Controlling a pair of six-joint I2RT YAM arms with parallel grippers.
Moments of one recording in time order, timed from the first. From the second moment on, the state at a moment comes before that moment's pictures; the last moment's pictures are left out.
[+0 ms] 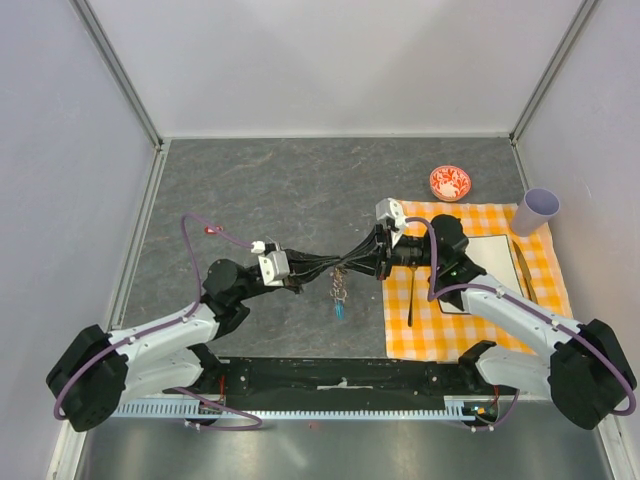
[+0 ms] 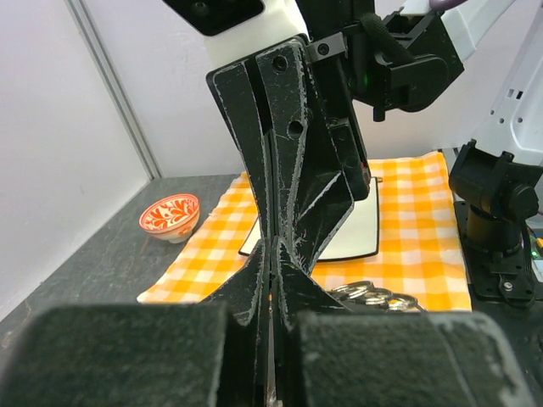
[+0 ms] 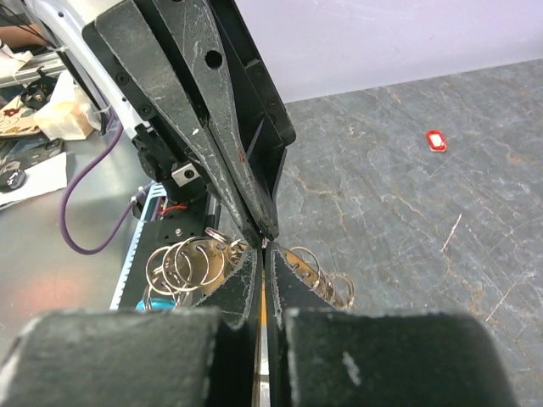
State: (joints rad) left arm -0.78 1.03 0.38 1.03 0.55 0.05; right arm 0.59 1.13 0.61 0.61 -0.96 0.24
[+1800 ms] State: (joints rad) left arm -0.76 1.01 0.86 -0.16 0.72 0.33; right arm 0.83 1.18 1.16 -0.59 -0.57 -0.47
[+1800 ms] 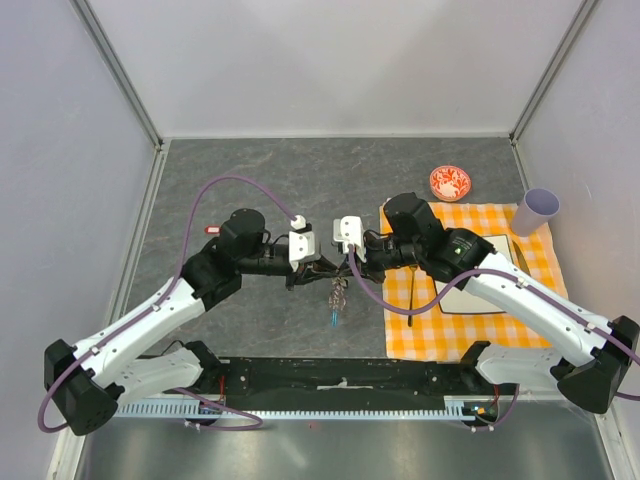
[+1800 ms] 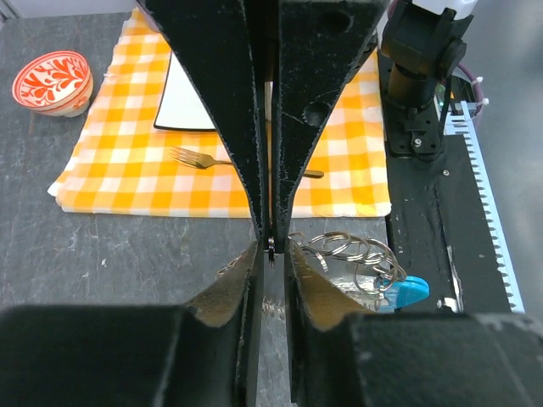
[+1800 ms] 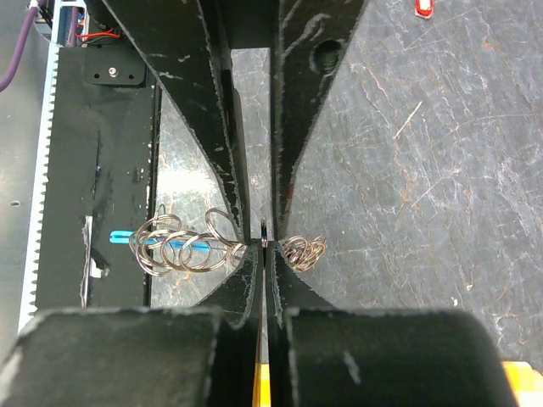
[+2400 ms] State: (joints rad) left arm -0.76 1.03 0.92 -0.24 0.68 0.35; right arm 0.83 1.12 1.13 -0.53 -0.55 -0.43
